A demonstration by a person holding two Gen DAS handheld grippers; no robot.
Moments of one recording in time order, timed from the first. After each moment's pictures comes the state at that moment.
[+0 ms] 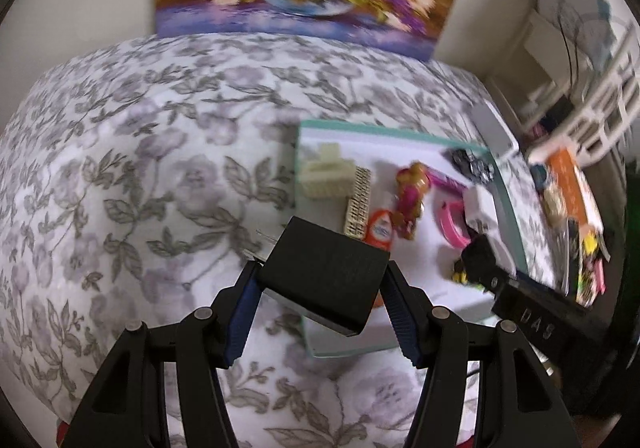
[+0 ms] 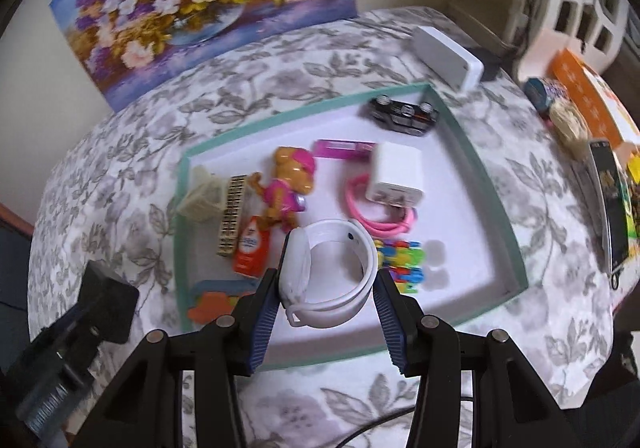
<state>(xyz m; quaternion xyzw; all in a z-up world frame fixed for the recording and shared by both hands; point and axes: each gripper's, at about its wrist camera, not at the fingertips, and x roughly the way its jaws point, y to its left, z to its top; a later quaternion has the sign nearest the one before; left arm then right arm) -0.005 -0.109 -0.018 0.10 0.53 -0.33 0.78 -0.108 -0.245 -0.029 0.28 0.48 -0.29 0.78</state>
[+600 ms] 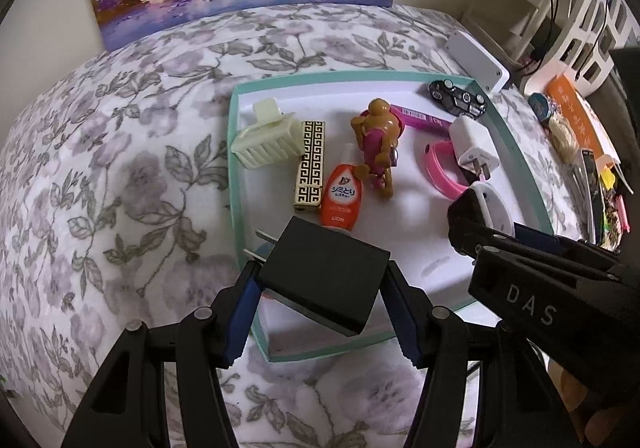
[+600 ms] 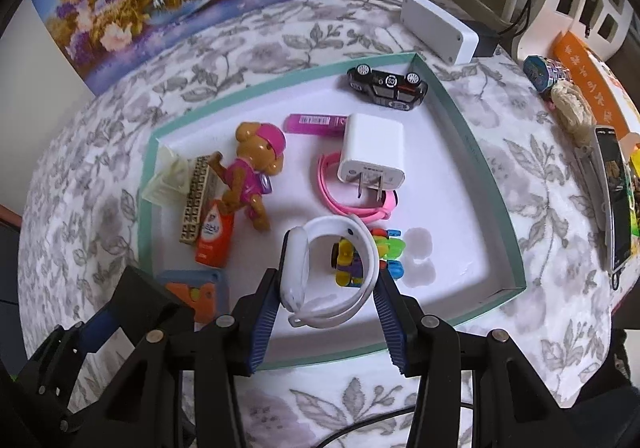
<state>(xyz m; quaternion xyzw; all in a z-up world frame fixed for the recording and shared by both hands) -0.033 -0.152 -0.058 0.19 0.53 -0.35 0.75 -0.108 -0.260 -0.055 0.27 0.52 -0.29 0.76</state>
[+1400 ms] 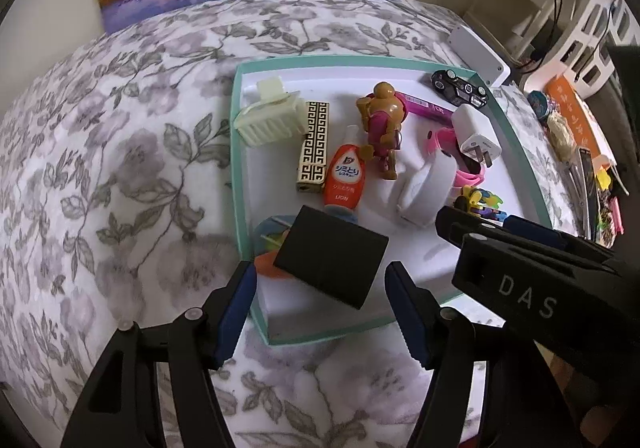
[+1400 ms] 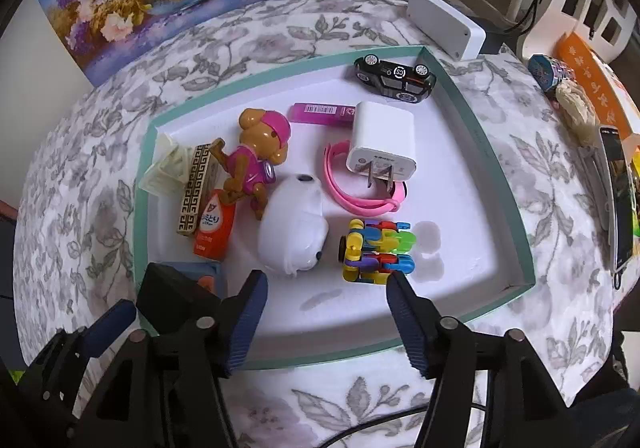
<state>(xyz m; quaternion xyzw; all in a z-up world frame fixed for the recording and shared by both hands) -0.034 -0.138 -0.063 0.16 0.55 -0.35 0.74 -0.104 -0.254 -0.060 0.27 0.52 -0.29 0.76</state>
